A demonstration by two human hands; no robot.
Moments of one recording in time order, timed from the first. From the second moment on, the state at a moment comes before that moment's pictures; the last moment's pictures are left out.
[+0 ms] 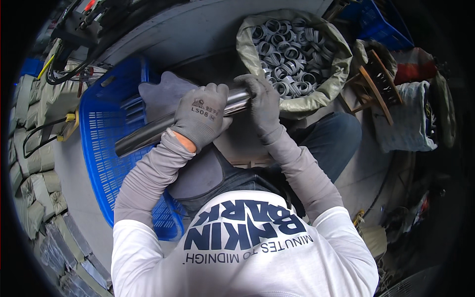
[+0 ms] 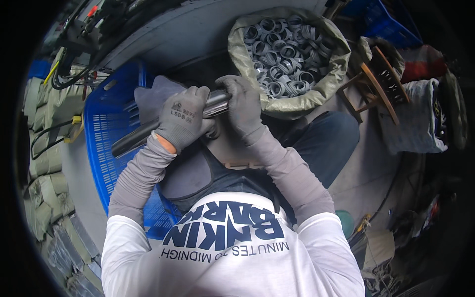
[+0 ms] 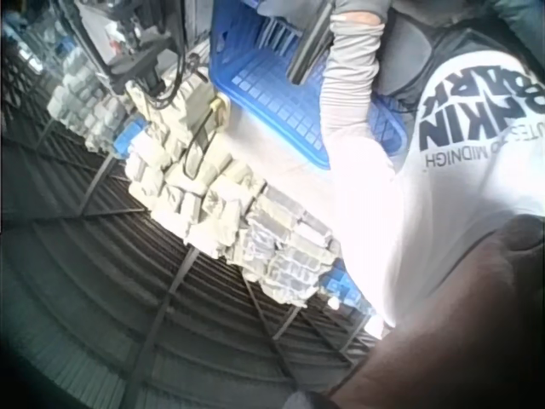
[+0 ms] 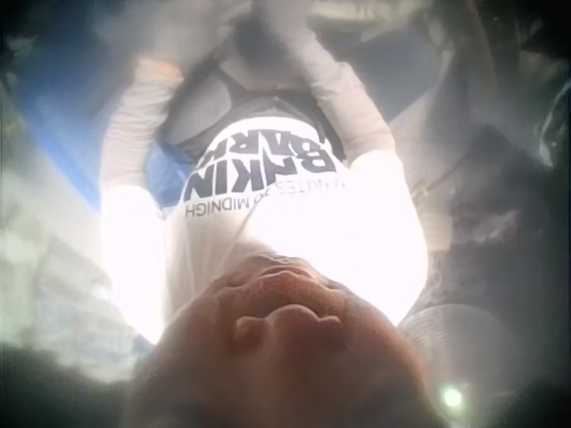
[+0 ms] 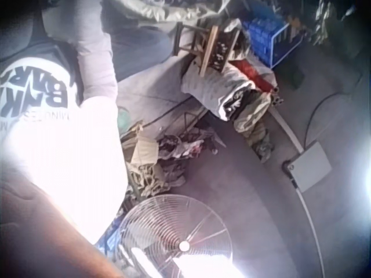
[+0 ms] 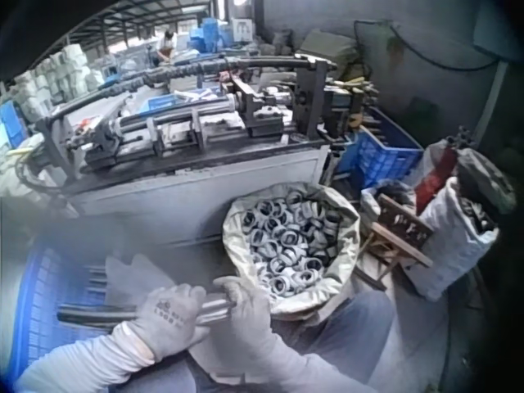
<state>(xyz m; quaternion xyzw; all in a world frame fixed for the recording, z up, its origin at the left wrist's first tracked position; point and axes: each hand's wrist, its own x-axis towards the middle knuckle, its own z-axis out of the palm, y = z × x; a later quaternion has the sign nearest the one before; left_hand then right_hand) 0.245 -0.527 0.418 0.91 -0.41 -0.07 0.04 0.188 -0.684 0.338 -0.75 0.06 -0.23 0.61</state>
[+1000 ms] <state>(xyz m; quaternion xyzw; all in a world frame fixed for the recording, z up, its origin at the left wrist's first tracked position) 0.296 -0.499 0.559 0.82 -0.28 0.00 0.50 0.233 -0.830 0.228 -0.91 0.12 0.18 0.35</state>
